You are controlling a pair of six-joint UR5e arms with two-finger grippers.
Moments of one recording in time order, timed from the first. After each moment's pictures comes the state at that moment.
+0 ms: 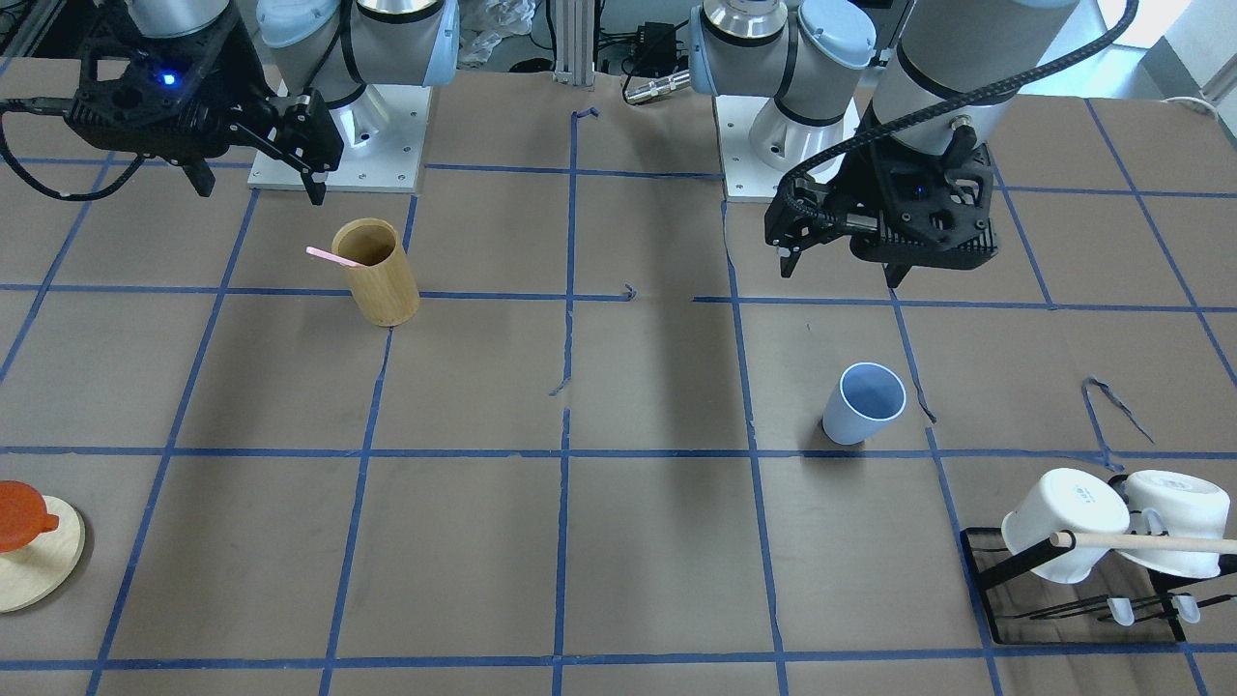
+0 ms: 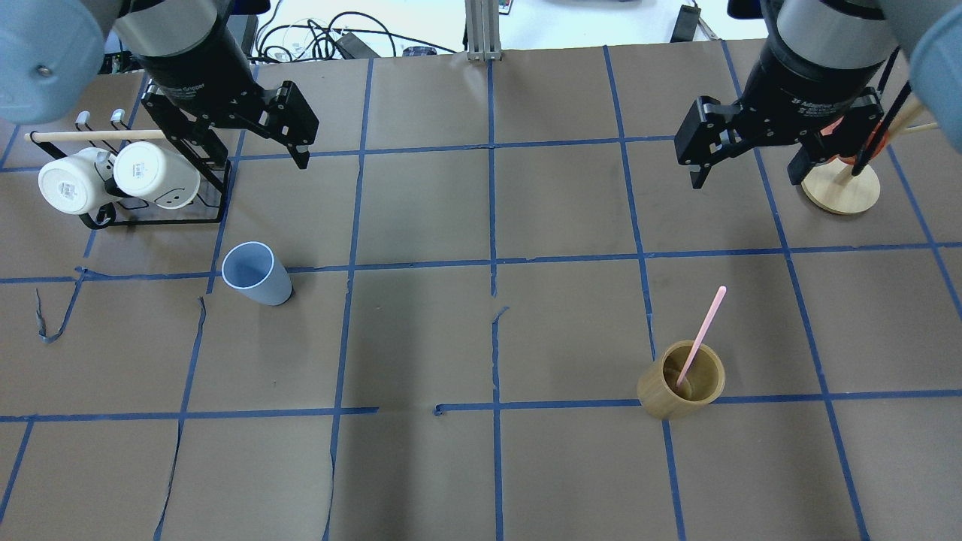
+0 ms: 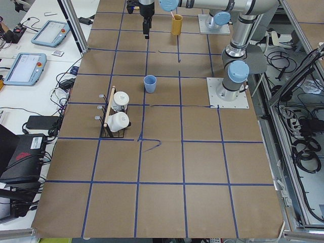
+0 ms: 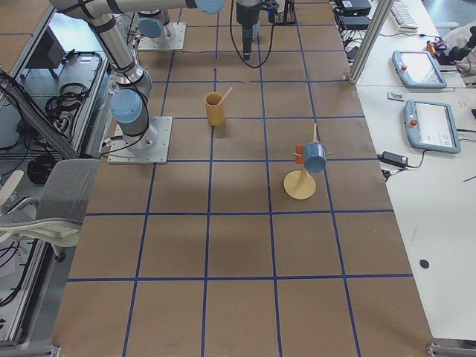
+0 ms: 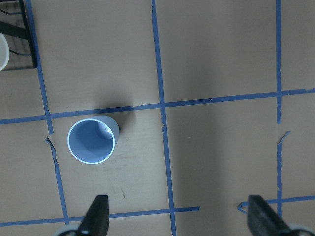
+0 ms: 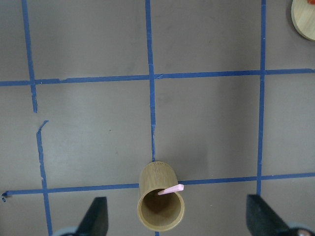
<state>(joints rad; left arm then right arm) -1.59 -1.65 -1.46 -1.62 1.58 0.07 1.57 -1.65 1.57 -1.50 -1.61 0.03</state>
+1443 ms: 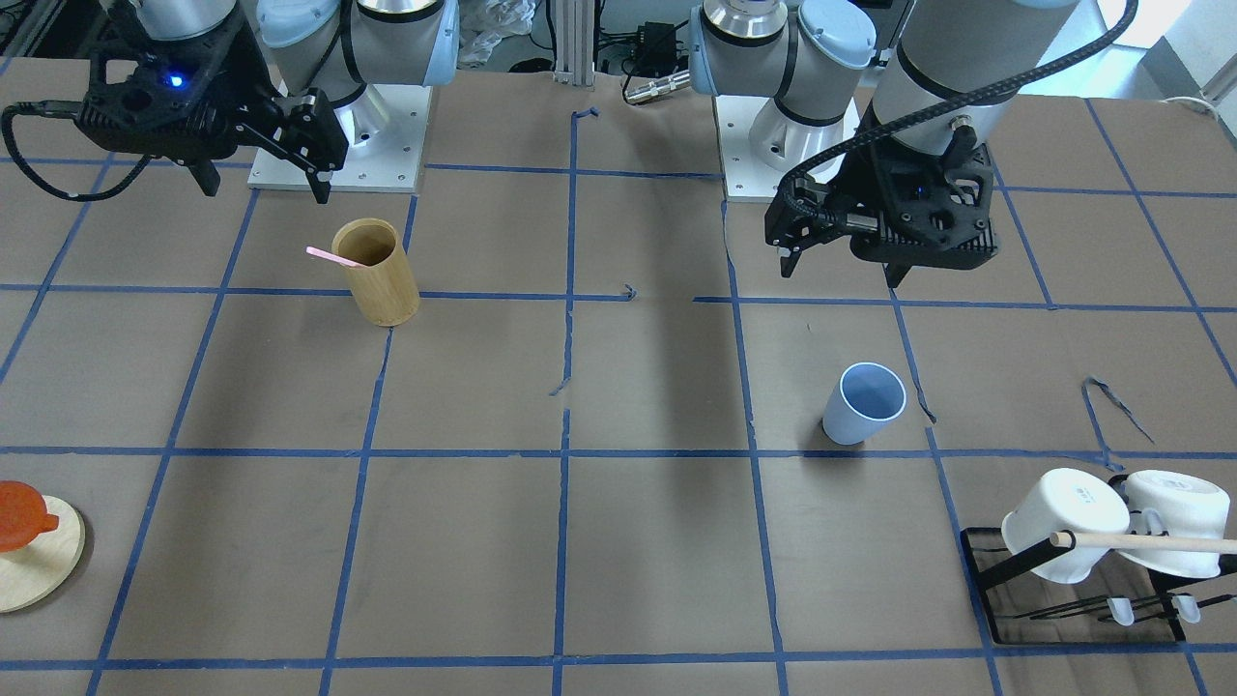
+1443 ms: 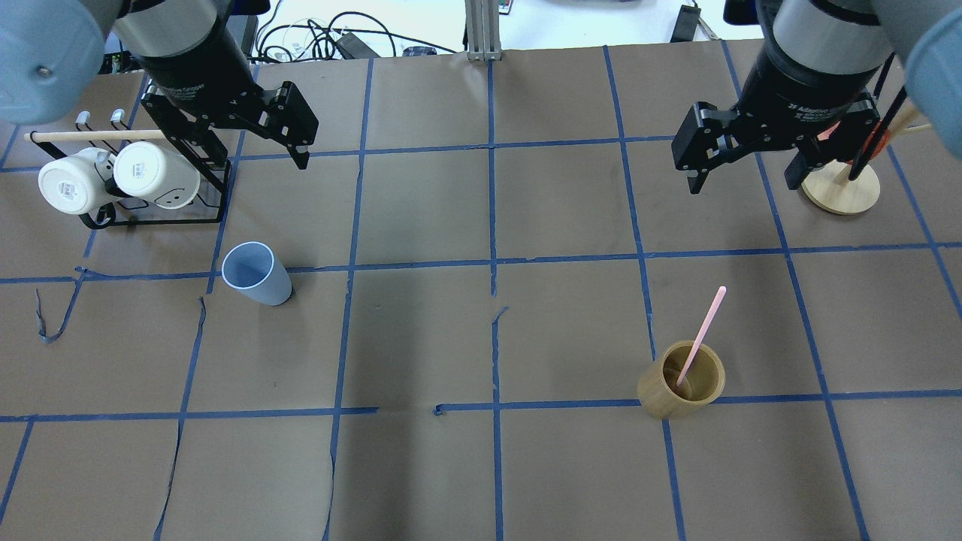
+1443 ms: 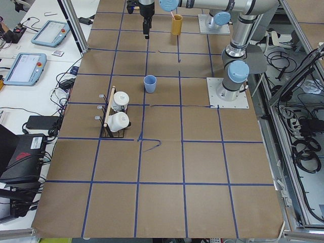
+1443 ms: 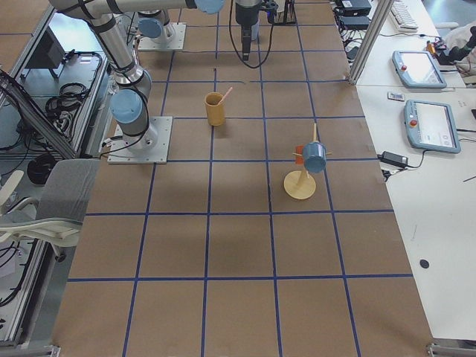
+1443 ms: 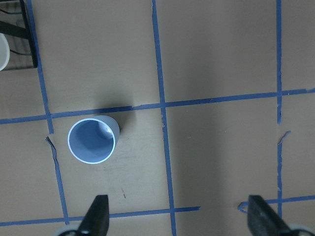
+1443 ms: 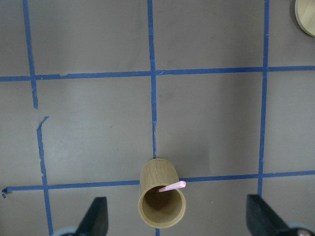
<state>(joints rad) -1.59 -1.65 -1.46 -1.62 1.58 0.07 1.57 -1.66 1.58 -1.49 -1.61 0.03</state>
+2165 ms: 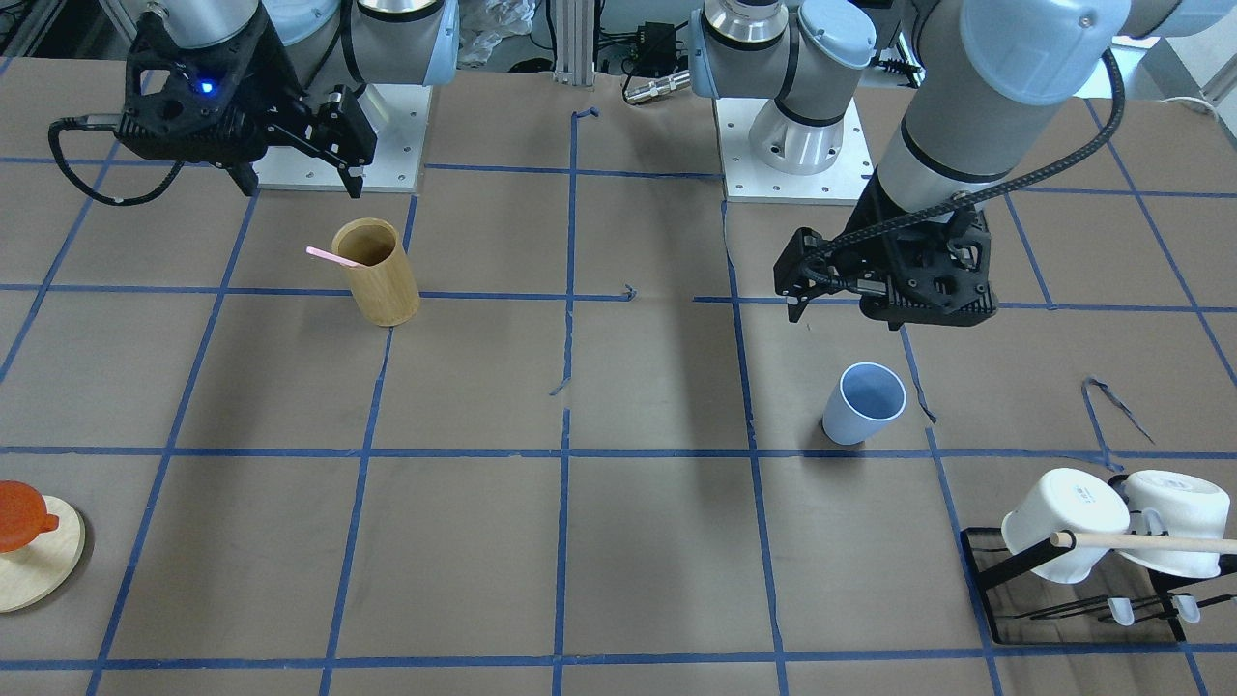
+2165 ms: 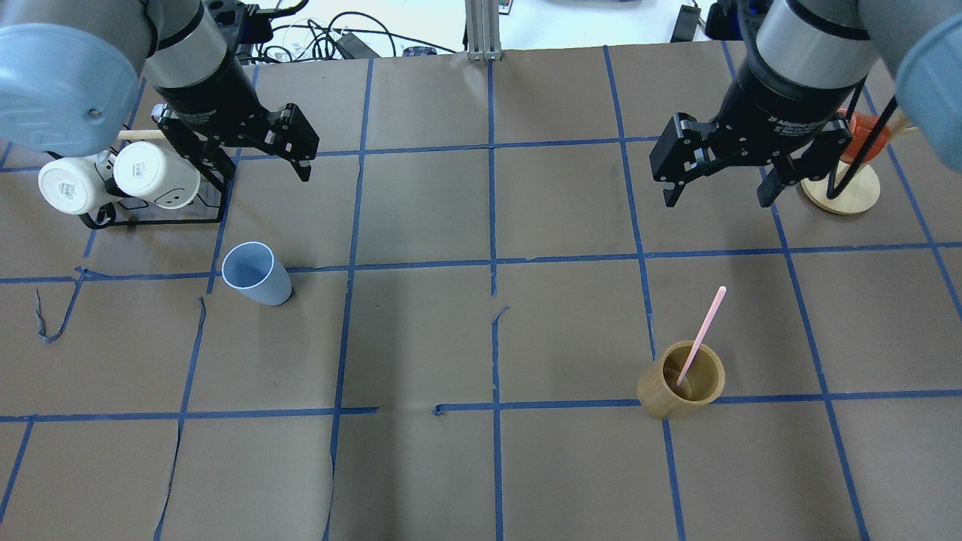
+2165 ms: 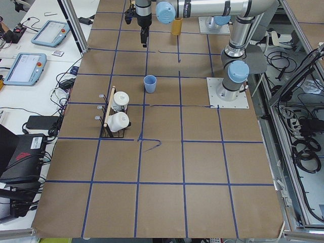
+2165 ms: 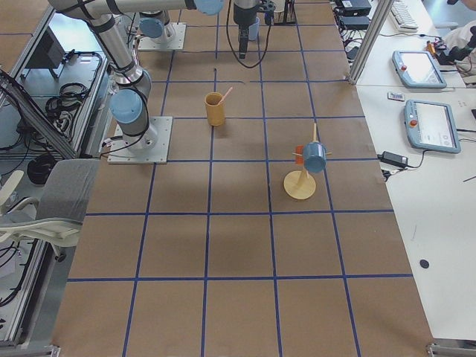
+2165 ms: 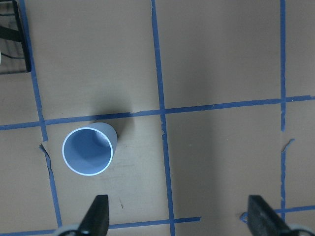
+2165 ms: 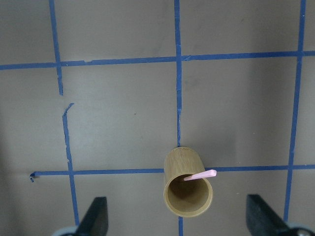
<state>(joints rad) -1.54 -1.67 -1.55 -1.49 1.57 0.09 1.58 -1.66 1.60 -1.46 -1.53 0.04</state>
